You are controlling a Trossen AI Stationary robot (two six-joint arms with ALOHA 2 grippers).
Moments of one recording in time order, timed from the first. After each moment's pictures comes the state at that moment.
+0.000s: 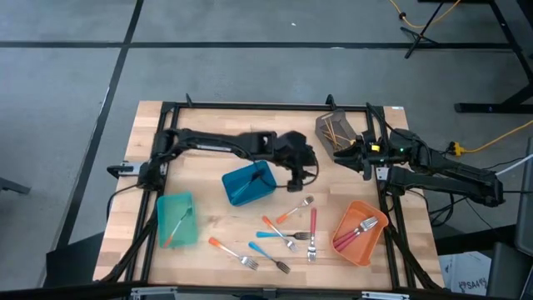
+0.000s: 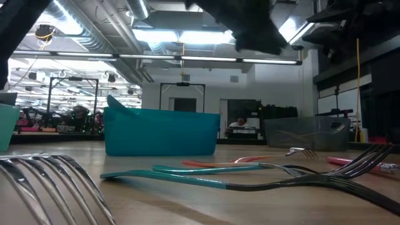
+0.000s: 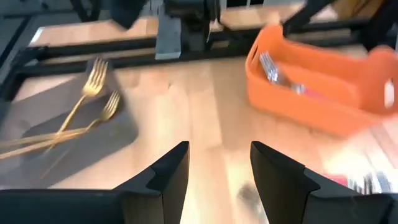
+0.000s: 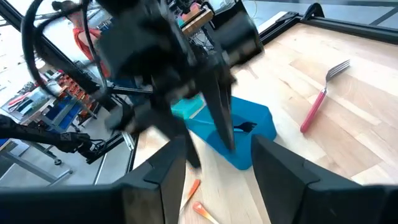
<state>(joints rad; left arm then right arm) 0.05 2.07 1.83 -0.38 0.07 0.11 -0.30 0.44 0.47 -0.23 -0.33 0.54</state>
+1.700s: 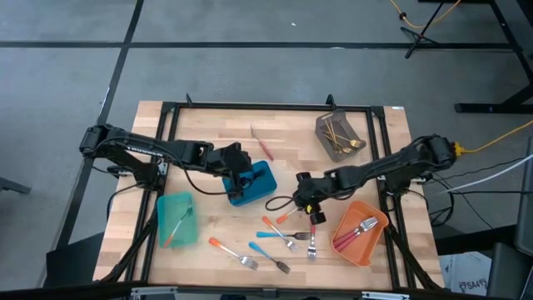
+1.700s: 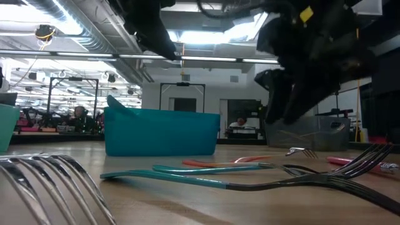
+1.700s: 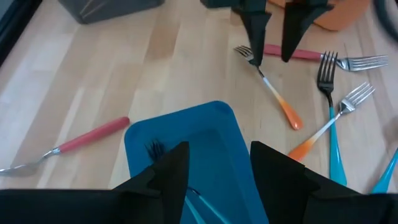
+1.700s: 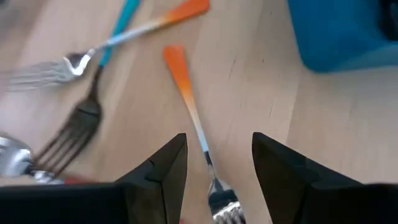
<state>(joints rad) -0.06 1.39 1.05 -0.45 -0.14 -0.16 0.22 1.56 0.87 -0.30 -0.06 -0.09</state>
